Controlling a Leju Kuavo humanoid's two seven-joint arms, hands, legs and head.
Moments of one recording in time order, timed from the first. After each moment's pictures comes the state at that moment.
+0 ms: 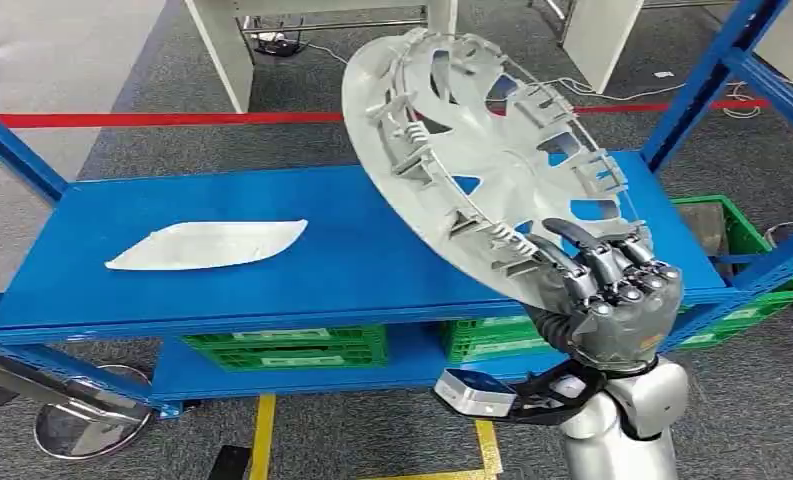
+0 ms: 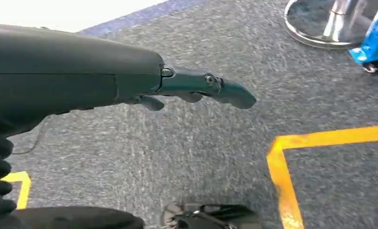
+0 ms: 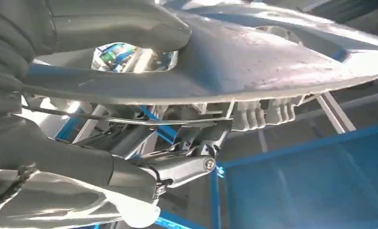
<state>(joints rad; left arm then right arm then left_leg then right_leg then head) -0.06 -0.12 -0.51 -0.17 0.22 0.61 -0.20 -0.08 0.27 0.08 -1.83 1.20 -0.68 -0.65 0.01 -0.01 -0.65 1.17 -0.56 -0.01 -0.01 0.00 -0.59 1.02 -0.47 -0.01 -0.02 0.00</state>
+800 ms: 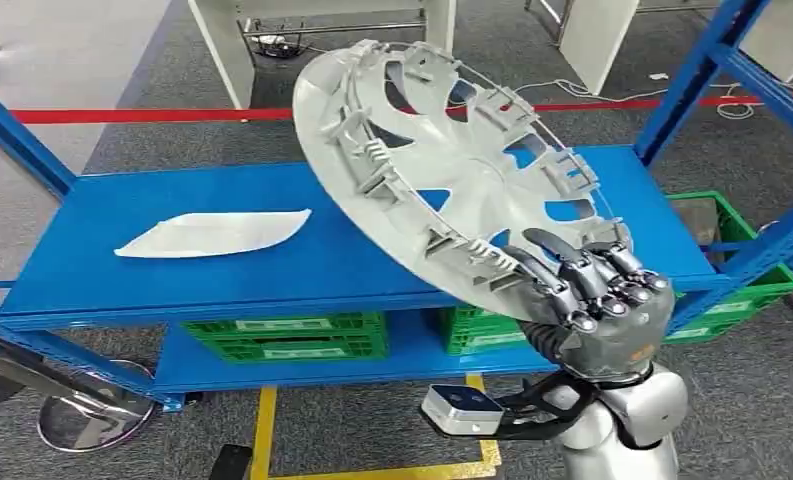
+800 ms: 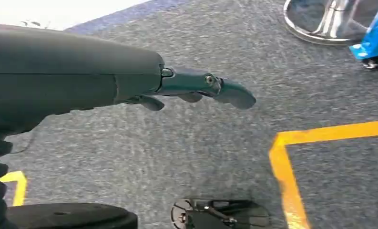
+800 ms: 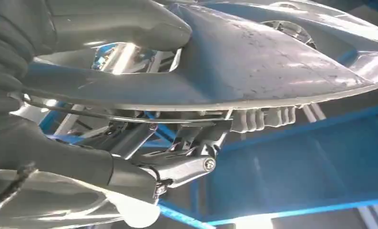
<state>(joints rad) -0.06 -0.11 -0.52 -0.17 0.23 0.59 -0.22 -0.07 0.25 0.13 -1.88 1.24 -0.68 -0.65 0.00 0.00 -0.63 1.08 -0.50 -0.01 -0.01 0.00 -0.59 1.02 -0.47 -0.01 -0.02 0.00</state>
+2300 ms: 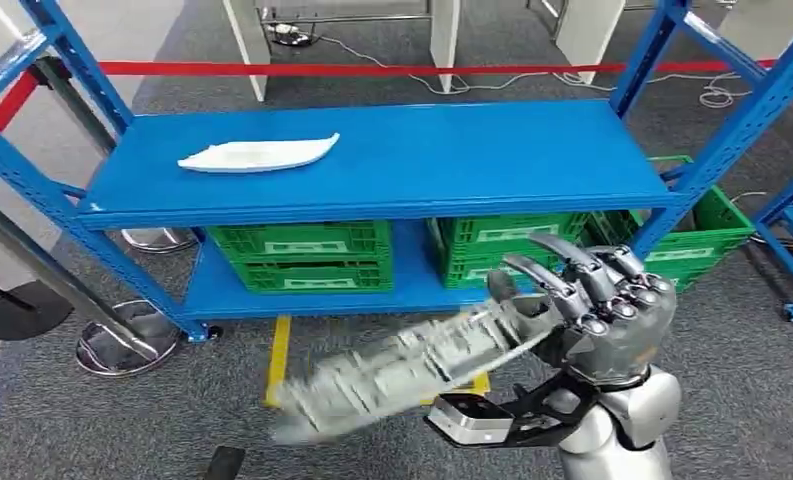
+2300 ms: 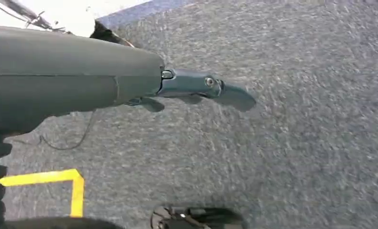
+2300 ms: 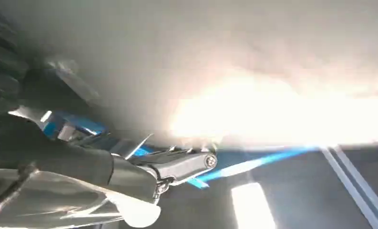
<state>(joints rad) -0.06 -0.09 -0.53 -0.17 0.24 0.56 -0.21 -0.07 0.23 0.15 -1.85 1.13 -0.69 -0.65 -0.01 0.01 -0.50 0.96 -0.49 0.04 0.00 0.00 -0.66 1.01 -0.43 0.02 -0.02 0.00</state>
